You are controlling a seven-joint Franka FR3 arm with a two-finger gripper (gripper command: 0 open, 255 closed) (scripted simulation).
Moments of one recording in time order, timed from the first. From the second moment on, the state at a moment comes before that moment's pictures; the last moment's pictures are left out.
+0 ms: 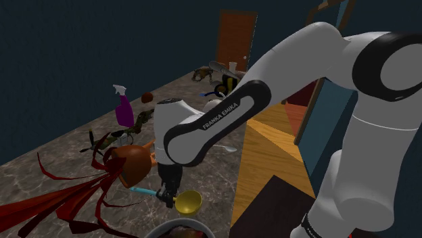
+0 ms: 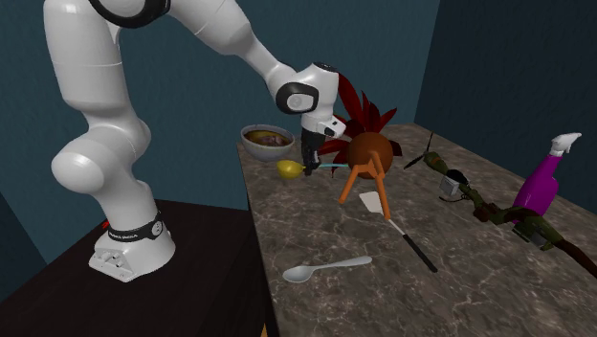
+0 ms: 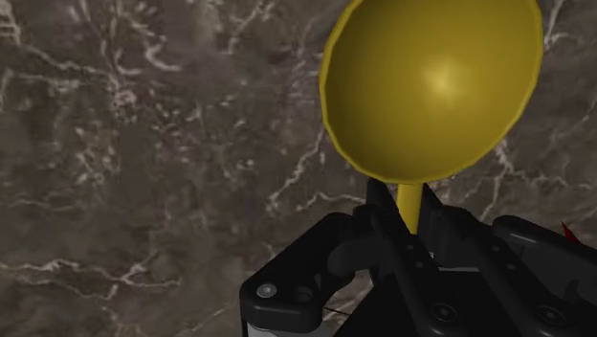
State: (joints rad) arm 0.23 0.12 0.37 -2.25 0.16 2.30 0.02
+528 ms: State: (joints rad) arm 0.23 0.05 0.37 -2.22 0.18 2.20 0.01
